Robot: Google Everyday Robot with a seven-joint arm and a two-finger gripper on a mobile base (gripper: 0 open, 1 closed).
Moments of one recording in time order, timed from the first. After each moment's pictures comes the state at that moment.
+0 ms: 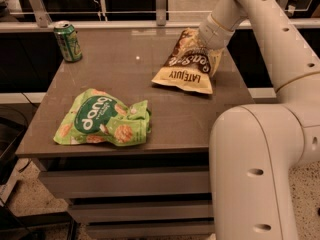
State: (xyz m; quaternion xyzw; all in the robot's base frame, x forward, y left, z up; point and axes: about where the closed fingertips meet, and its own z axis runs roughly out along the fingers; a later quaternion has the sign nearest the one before) arm 0.719 -0.125 0.839 -0.95 0.22 0.01 0.23
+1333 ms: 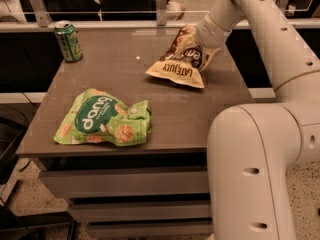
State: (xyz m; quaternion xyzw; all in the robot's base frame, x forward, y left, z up) arm 0.733 -0.118 0.839 -0.94 0.22 -0.01 0.24
